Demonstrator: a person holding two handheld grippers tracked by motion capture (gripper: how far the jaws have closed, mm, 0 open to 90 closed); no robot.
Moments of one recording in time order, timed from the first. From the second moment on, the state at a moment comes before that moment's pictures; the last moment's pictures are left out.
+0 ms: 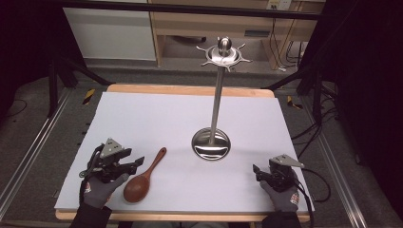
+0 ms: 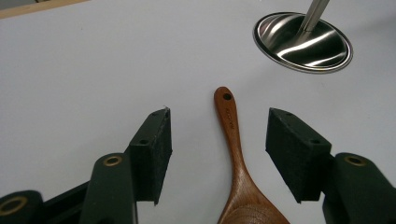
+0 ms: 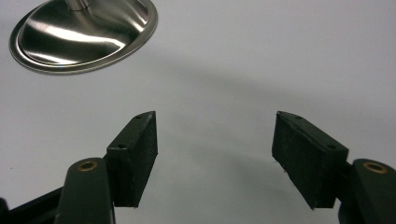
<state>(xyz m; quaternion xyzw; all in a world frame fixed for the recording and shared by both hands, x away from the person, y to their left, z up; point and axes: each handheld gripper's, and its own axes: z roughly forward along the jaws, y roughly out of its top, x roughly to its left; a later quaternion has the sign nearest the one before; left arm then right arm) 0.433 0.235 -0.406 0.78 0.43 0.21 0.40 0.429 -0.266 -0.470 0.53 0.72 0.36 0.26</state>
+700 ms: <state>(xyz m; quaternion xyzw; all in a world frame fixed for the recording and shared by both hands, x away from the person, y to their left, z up) 0.458 0.208 -0.396 0.82 0.42 0.18 0.35 0.428 -0.264 -0.470 0.52 0.73 0.36 0.26</state>
